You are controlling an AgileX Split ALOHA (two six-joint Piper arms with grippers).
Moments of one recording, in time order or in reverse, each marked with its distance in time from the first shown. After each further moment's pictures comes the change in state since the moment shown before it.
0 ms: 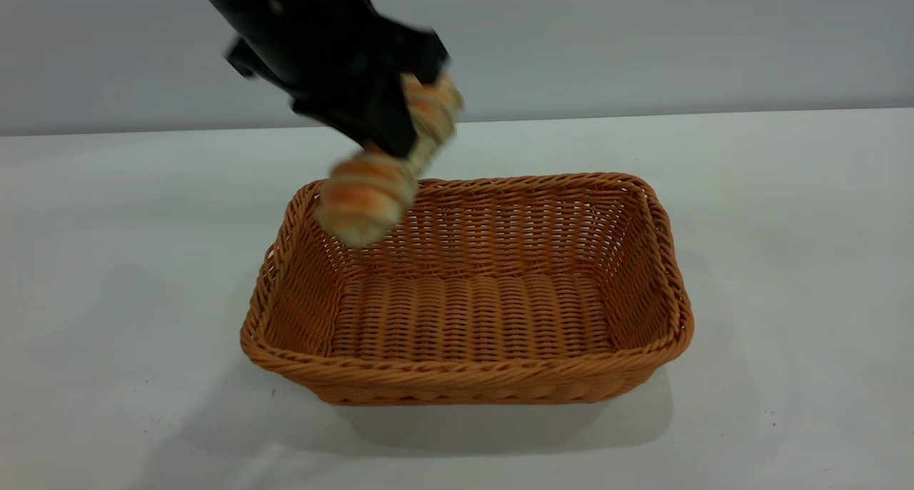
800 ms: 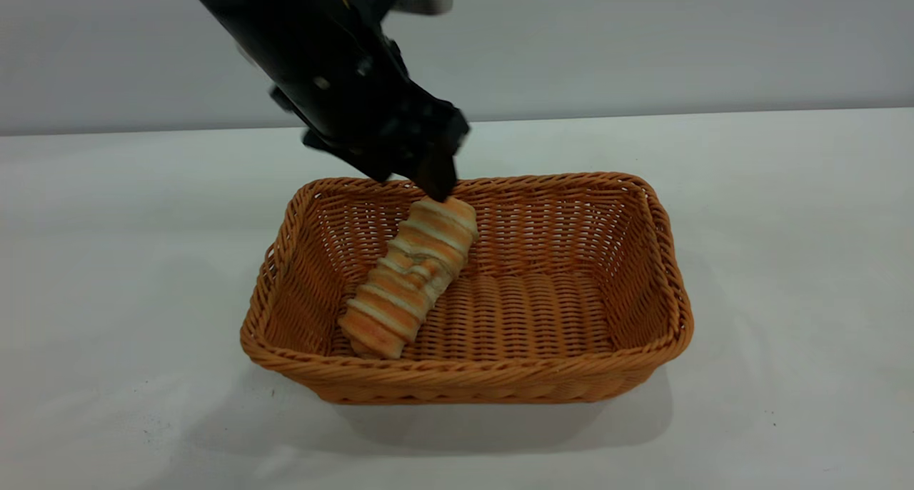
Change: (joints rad) left arm -0.012 0.048 -0.002 0.108 -0.077 0.086; right arm 0.000 0.000 0.000 0.022 0.050 0.013
